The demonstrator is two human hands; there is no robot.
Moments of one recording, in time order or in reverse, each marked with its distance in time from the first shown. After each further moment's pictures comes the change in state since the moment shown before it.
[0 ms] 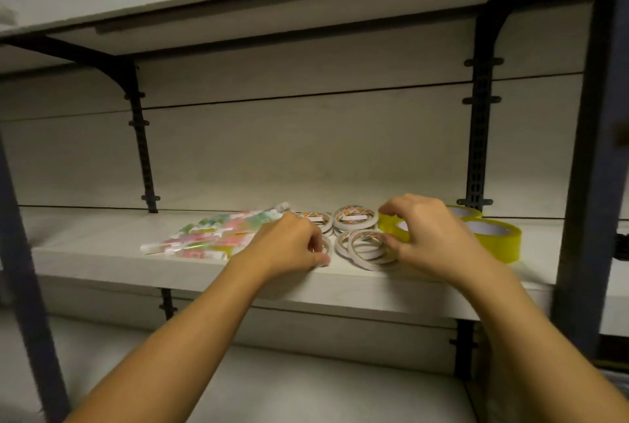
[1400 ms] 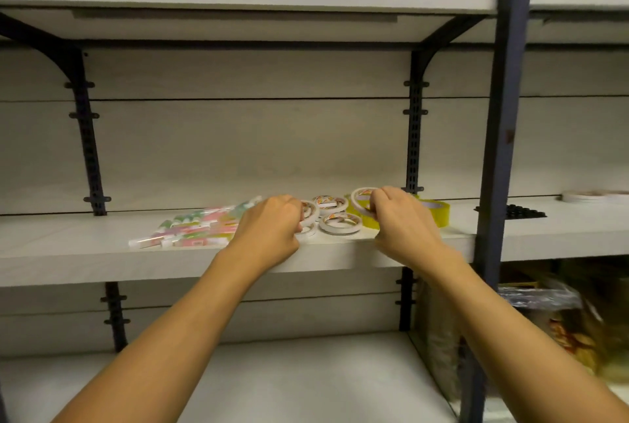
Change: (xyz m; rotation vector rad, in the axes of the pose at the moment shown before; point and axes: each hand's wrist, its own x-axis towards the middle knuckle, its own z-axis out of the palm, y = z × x) left_hand -0.073 -0.019 -0.033 -0.005 0.267 0.170; right_hand -0.043 -0.091 -0.013 -0.413 0.063 0.206
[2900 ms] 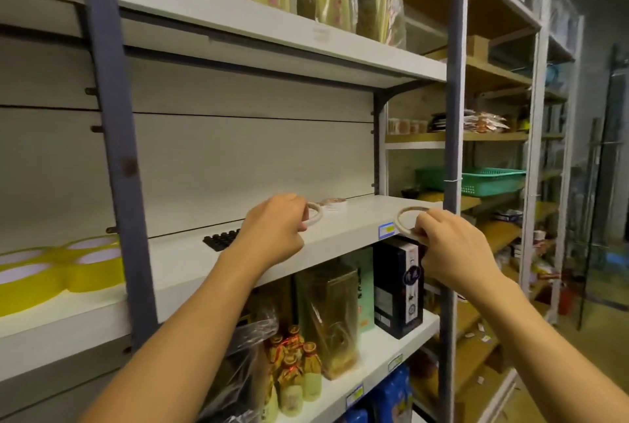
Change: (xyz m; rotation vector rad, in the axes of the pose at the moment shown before) left_hand 0.188 0.490 0.077 -0.381 0.032 0.463; right_hand -0.233 0.479 -0.141 -0.423 -0.050 0.503
